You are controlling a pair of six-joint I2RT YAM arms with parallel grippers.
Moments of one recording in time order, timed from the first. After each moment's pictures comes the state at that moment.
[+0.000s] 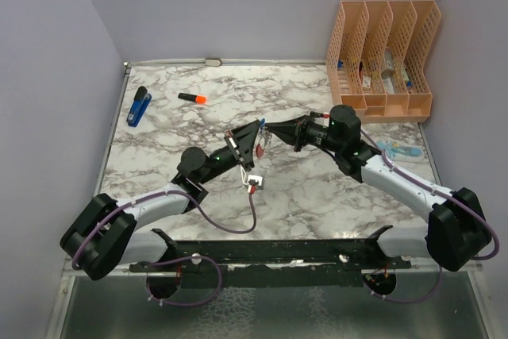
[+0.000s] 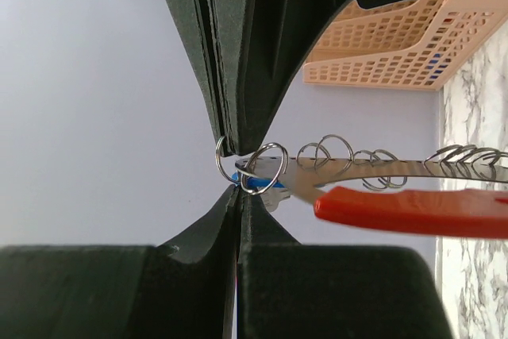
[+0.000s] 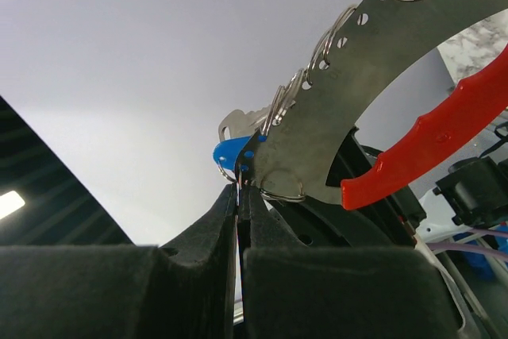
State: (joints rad) left arm -0.67 1.24 0.43 1.02 0.43 1.55; right arm 0.56 1.29 0.80 0.30 -0.52 2.02
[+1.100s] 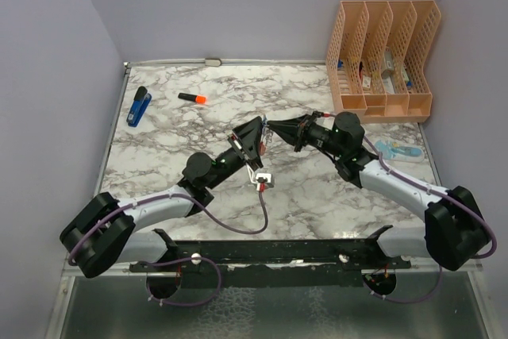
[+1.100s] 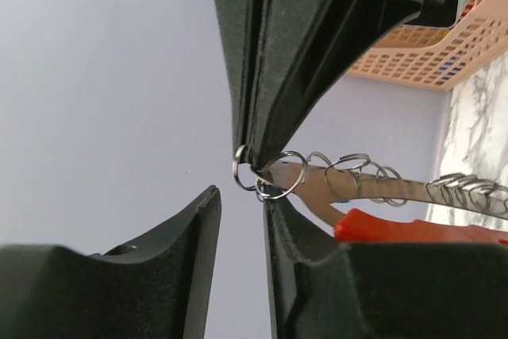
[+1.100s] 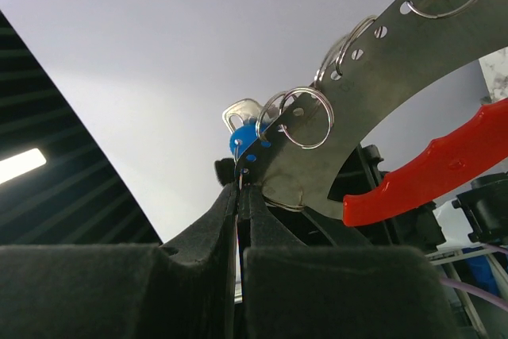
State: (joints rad) left arm -0.80 1.26 0.45 1.09 0.19 1.47; right arm 0.56 1.30 0.71 0.57 -0.51 2.05
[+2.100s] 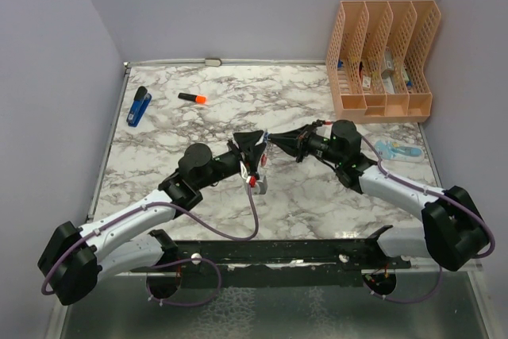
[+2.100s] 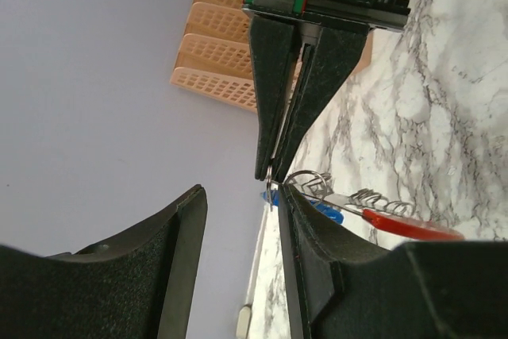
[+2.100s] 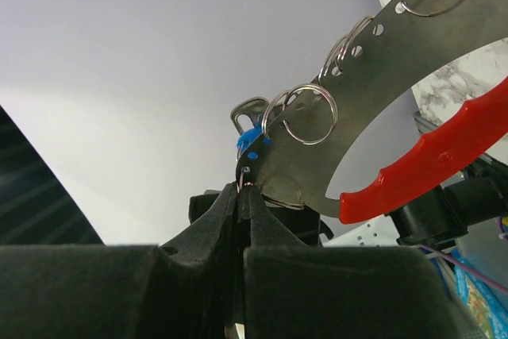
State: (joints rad) left arm -0.80 1.00 0.56 0.44 0.31 1.11; right arm 0.56 1.29 0.62 0.53 -0.50 1.94
